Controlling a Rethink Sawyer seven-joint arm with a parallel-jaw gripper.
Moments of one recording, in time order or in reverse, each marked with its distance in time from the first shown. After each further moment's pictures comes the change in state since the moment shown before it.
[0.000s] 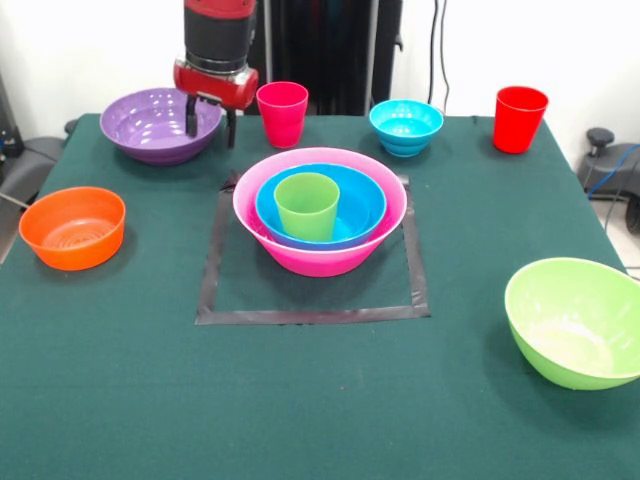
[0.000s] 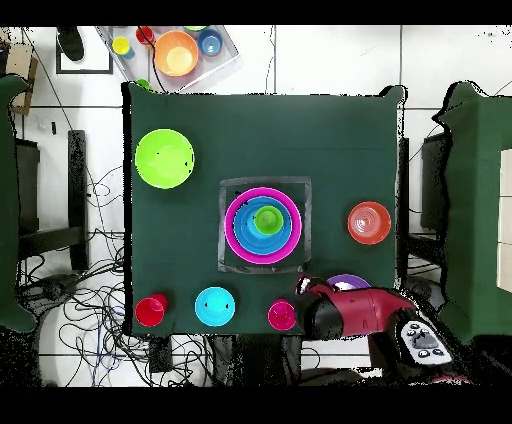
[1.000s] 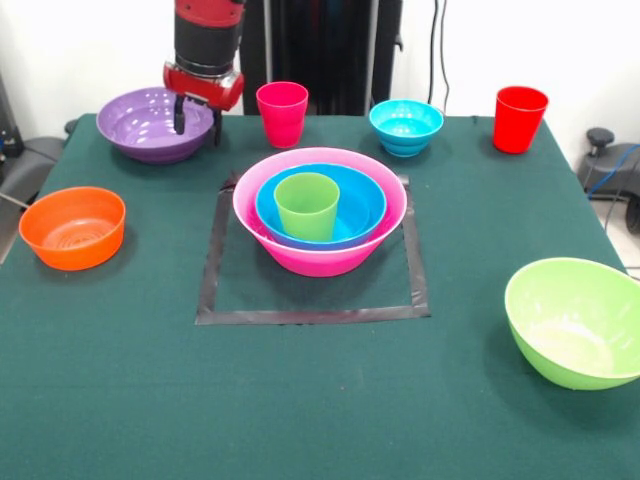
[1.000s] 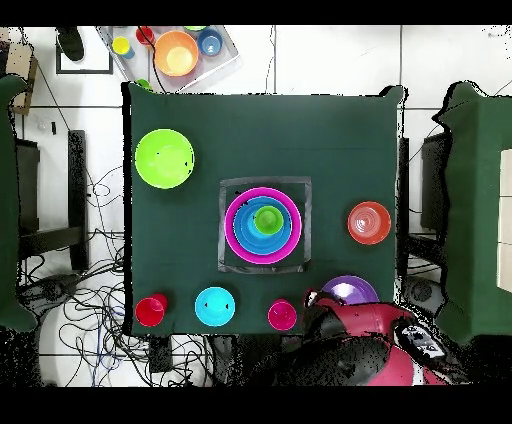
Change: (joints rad) arm 0.033 0.106 -0.131 -0.025 -0.010 -0.100 0.000
